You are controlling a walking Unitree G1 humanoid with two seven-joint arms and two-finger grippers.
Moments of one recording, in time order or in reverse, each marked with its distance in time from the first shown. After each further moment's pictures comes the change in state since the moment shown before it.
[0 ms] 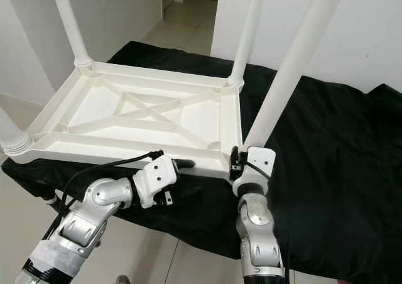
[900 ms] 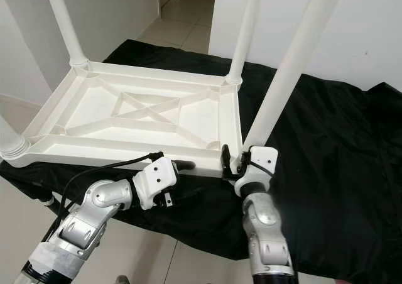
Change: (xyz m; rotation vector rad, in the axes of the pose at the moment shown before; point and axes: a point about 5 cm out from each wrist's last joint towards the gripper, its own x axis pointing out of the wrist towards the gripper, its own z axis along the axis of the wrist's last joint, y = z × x) left arm 0.000 -0.002 0.002 0.001 -0.010 -0.002; right arm 0.003 -0.013 0.006 0.005 -0.031 0.309
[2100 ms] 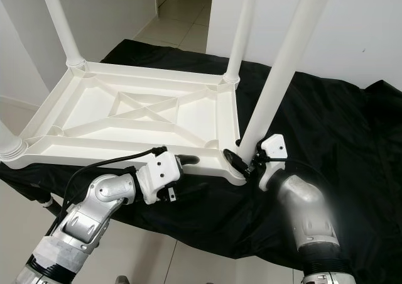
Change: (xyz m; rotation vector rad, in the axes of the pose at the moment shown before) left arm 0.006 0.006 0.009 0.026 -0.024 -0.002; right arm 0.019 -0.034 0.006 -0.152 0.081 0.566
